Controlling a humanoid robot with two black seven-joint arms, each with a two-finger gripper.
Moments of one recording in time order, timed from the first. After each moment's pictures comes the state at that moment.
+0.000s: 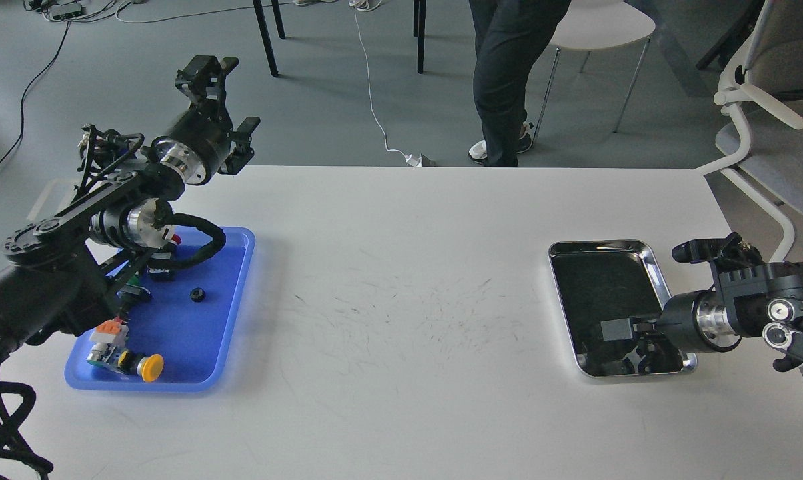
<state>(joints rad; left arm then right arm) -0.85 0.40 -0.60 -0.88 0.21 0.00 -0.22 0.83 -0.84 0.10 1.30 -1.34 0.49 -0.07</state>
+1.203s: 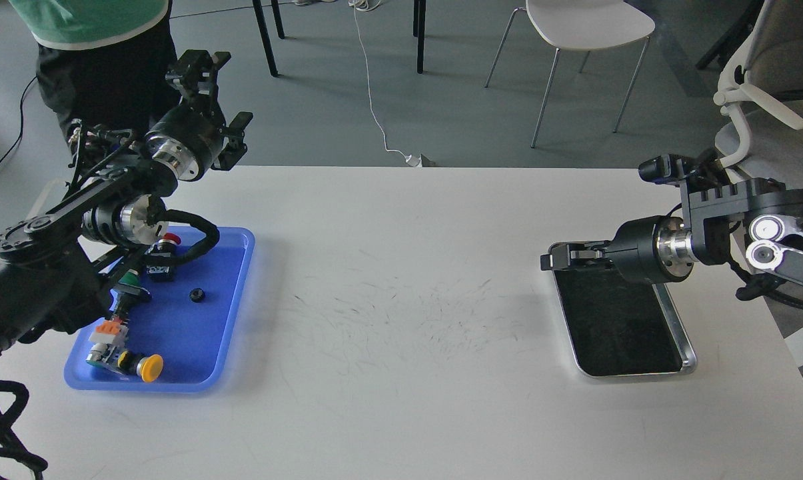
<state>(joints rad) -0.85 0.41 -0.61 -0.89 0.21 0.00 -0.21 1.16 -0.79 0.01 1.45 -0.96 0.49 -0.06</state>
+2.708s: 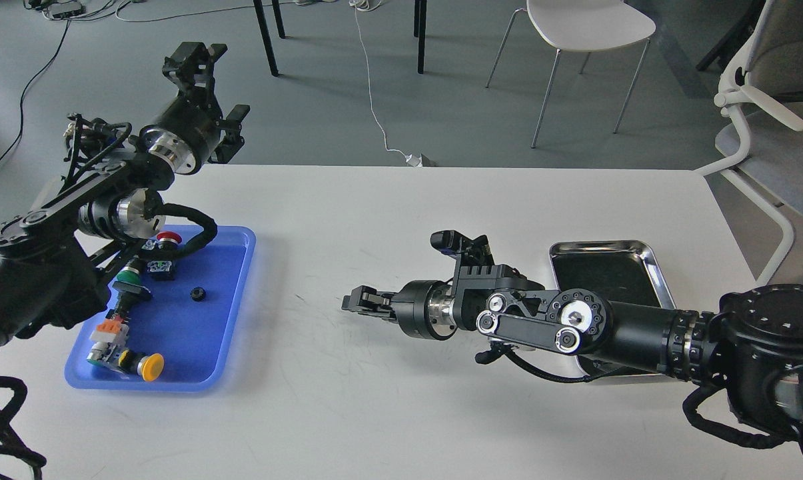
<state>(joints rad) -0.86 0.42 -0.61 -0.89 0.21 0.01 -0.22 1.00 0.00 -0.09 0.94 -0.72 0.12 0.02</state>
